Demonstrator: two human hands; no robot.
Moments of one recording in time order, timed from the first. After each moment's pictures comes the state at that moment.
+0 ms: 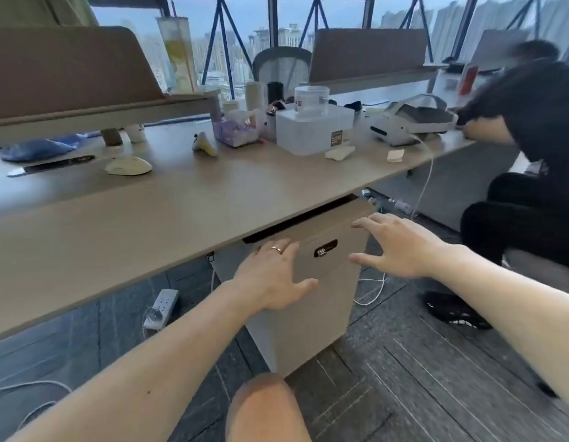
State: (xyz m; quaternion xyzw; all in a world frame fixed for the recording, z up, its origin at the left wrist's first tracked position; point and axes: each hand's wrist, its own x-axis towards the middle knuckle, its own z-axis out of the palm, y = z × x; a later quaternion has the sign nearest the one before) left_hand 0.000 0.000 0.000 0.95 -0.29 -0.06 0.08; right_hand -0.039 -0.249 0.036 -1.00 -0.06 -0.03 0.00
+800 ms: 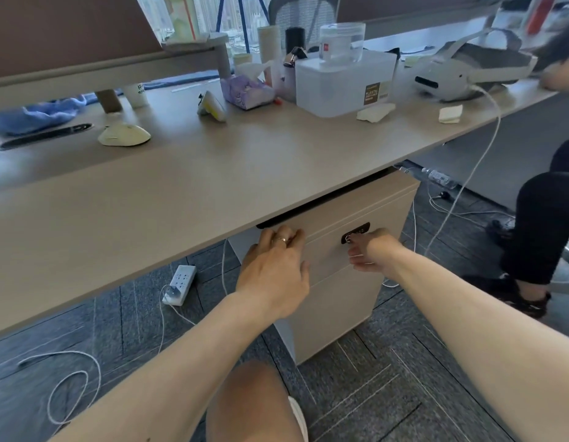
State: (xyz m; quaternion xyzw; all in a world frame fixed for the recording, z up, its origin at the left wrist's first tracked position) left_hand 0.037 0.006 -0.047 0.97 -0.22 0.00 0.09; right_hand 0.089 -0.208 -0.097 -0.73 0.32 0.09 0.60
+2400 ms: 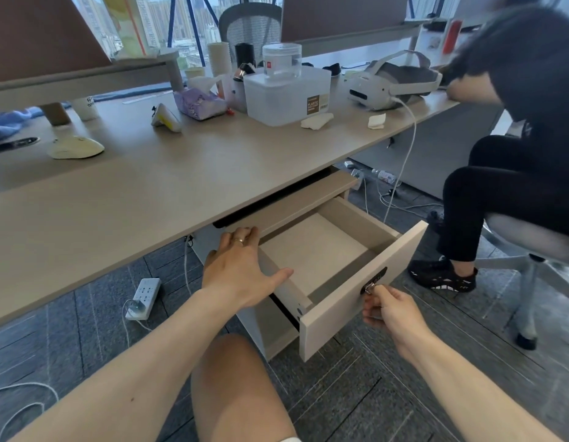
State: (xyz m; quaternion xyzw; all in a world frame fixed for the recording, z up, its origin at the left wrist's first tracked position) left_hand 0.019 -0.003 -0.043 0.98 -0.19 -0.03 0.09; right_hand -0.099 -0.244 -0.121 -0.62 0.36 -0.06 0.69
